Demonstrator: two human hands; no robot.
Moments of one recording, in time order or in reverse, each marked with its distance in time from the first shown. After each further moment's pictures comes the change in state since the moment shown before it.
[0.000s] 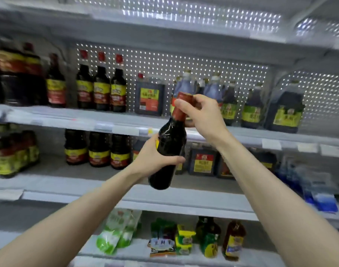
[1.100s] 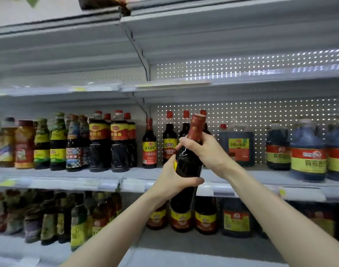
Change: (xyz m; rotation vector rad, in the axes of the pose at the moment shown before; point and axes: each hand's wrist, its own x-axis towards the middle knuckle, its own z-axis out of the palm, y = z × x) left_hand 0.027 -0.026 -0.352 0.130 0.090 0.148; right_hand 0.112 -0.085 0.333 0.212 -0.245 -0.029
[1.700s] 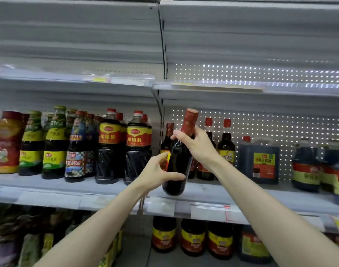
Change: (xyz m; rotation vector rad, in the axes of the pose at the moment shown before) left_hand 0.085 -0.101 -0.180 0.003 -0.062 0.011; right_hand 0.149 0.026 0.134 -0.169 0.134 -0.094
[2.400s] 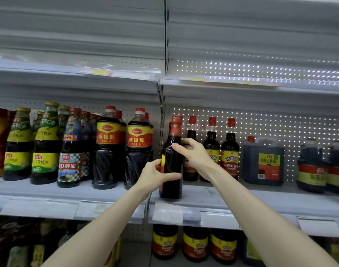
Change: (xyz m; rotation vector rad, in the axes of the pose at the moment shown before) left_hand 0.033 -0.058 -0.017 -0.101 0.094 -0.115; right_hand 0.028 0.059 0.035 0.081 -0.015 0.269
